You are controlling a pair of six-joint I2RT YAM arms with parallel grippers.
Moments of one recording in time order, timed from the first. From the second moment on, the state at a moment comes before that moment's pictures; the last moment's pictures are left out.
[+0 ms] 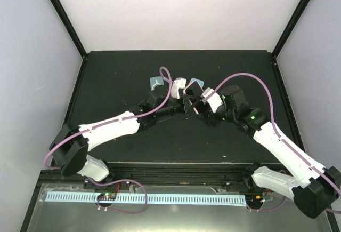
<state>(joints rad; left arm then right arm) -0.86 1.46 0.96 0.25 0.24 -0.83 0.58 1.04 0.91 -0.60 -0.19 -0.23</state>
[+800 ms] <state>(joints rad) -0.60 1.29 0.95 0.03 0.62 -0.55 0.58 1.01 1.02 -0.72 -0.36 -0.26</state>
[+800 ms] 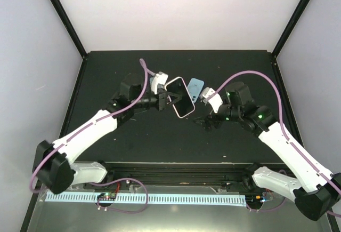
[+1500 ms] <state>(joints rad) -0.59 1.17 0.99 -0.18 1.15 -0.21 0.58 1.01 1.05 -0.91 -0.91 -0.49</state>
